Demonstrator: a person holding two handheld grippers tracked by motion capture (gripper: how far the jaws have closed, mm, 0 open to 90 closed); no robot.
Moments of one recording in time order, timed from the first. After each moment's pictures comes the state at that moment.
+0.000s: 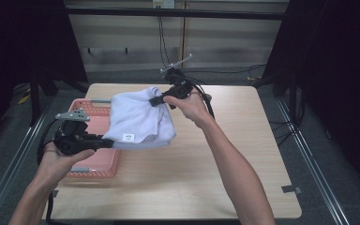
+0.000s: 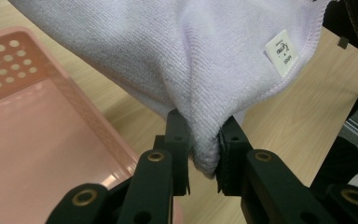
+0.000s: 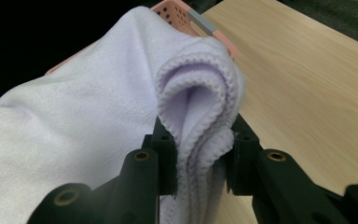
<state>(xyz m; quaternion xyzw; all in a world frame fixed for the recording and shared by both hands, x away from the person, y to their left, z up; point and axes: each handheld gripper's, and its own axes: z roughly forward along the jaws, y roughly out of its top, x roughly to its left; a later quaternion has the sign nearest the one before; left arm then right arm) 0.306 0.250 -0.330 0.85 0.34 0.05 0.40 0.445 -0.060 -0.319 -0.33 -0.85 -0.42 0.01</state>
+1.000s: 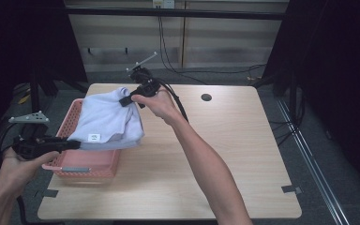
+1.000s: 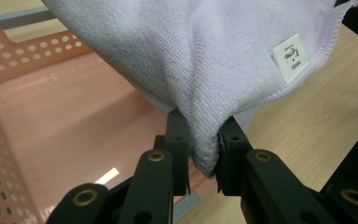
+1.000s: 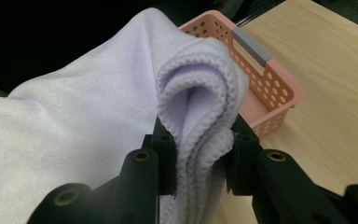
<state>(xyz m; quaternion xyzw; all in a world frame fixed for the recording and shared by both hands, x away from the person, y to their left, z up) 0.299 0.330 -0.332 0.82 0.40 0.07 0.40 0.461 0.027 -0.323 -0.31 -0.85 -0.42 0.04</state>
